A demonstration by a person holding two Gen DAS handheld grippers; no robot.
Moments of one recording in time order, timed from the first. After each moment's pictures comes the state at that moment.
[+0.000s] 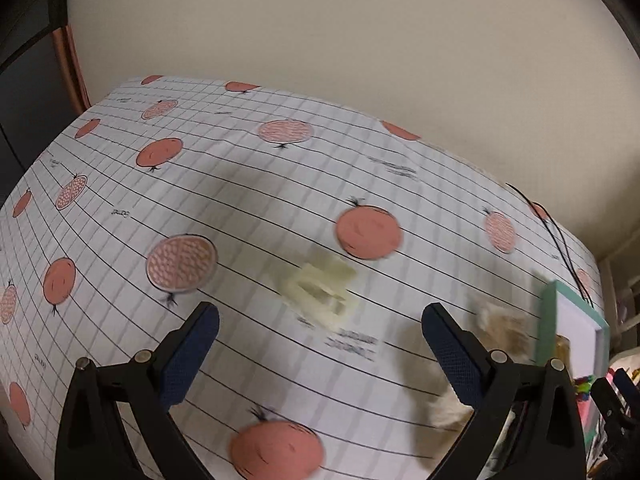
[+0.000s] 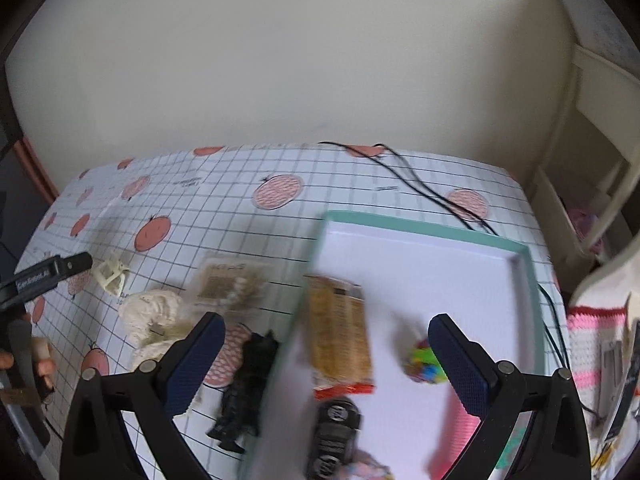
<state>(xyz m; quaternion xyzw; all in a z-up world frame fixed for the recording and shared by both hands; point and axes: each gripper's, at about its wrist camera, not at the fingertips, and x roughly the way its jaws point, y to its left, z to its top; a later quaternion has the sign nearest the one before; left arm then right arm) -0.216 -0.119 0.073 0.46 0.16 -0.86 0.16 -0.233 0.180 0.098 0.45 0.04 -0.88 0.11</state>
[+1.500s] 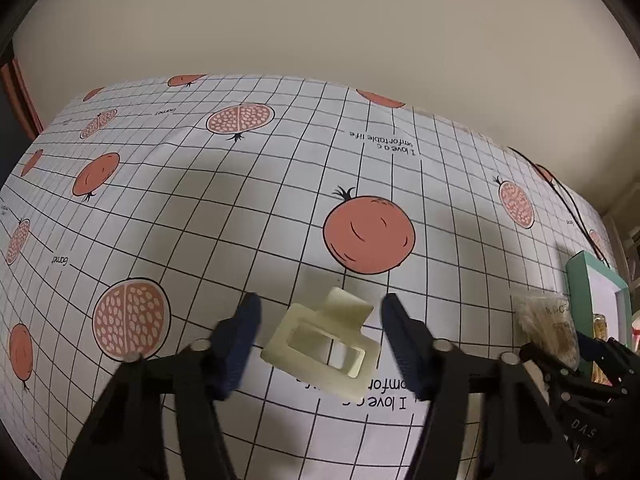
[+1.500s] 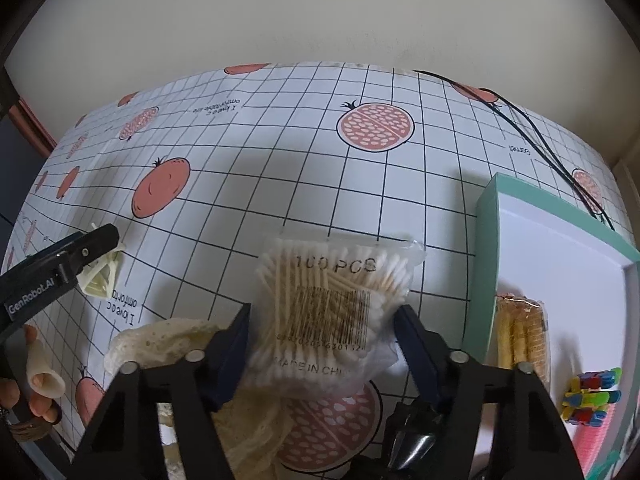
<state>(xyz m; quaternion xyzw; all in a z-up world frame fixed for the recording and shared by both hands) -0.266 -0.126 0.024 0.49 0.11 -0.86 0.08 -0.284 0.084 0.017 0.54 0.05 -0.83 0.14</state>
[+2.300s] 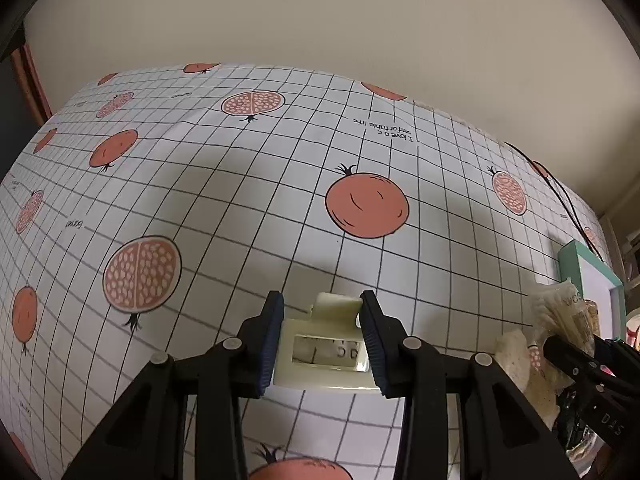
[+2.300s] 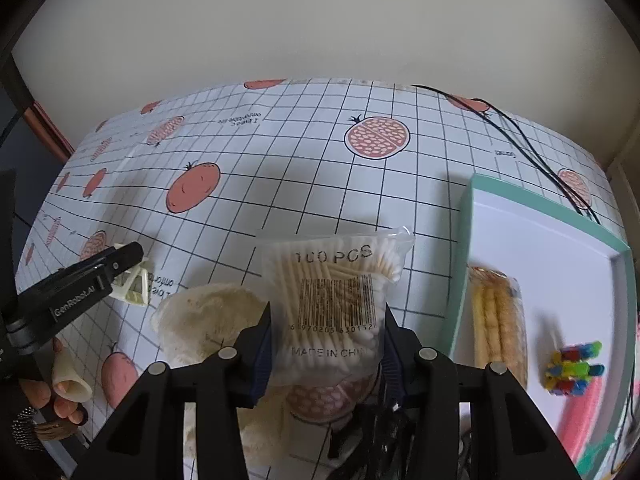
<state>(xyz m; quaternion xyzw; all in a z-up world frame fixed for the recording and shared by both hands) -0.235 -0.117 0.032 0.49 0.12 -0.85 0.10 -0.253 0.097 0.048 0.53 0.04 -0.83 0.16</state>
